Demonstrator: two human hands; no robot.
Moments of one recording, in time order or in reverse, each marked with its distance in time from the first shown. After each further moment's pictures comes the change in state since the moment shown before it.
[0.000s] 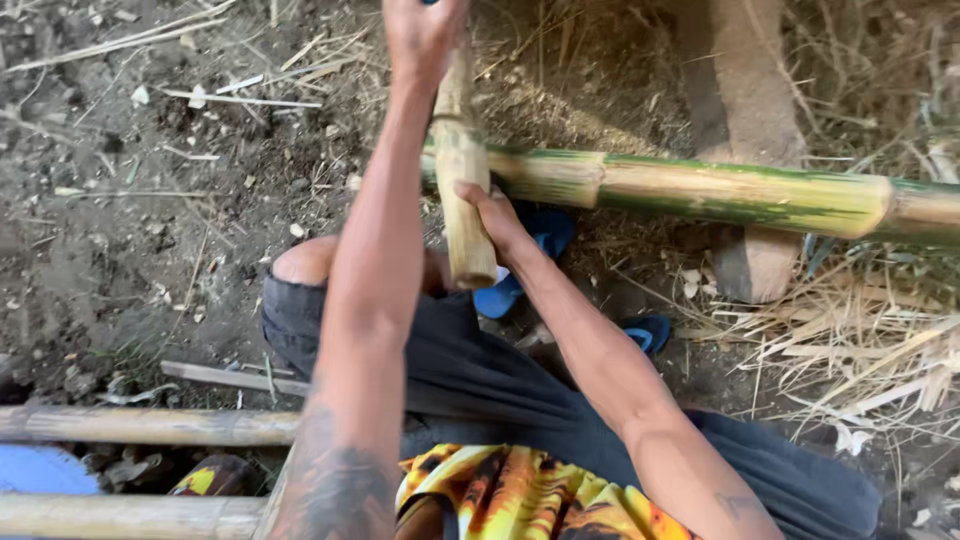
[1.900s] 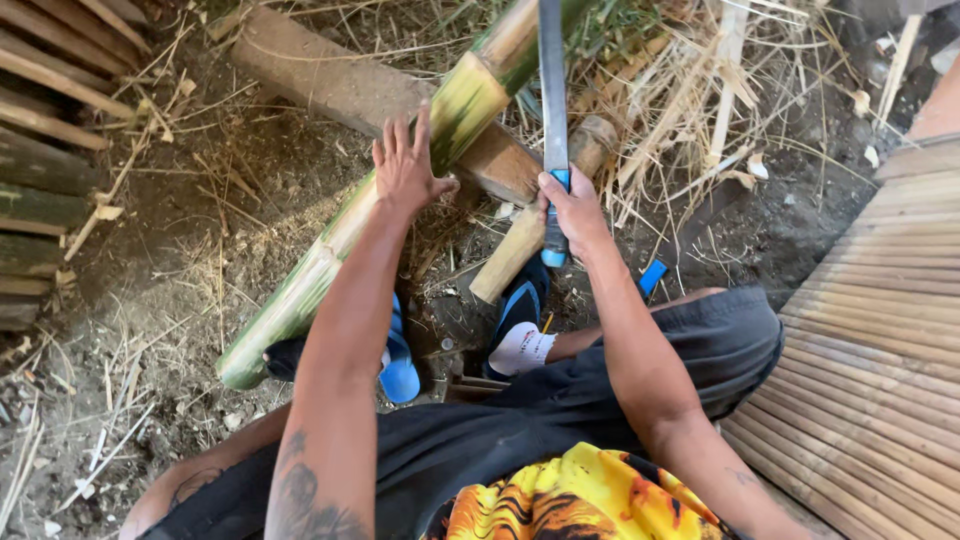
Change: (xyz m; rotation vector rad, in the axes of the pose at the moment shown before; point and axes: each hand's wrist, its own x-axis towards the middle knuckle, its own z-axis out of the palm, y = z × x) left_hand -0.158 0.183 0.360 0.655 -1.490 0.036; right_hand -0.266 -0.030 -0.315 0.309 0.873 -0.457
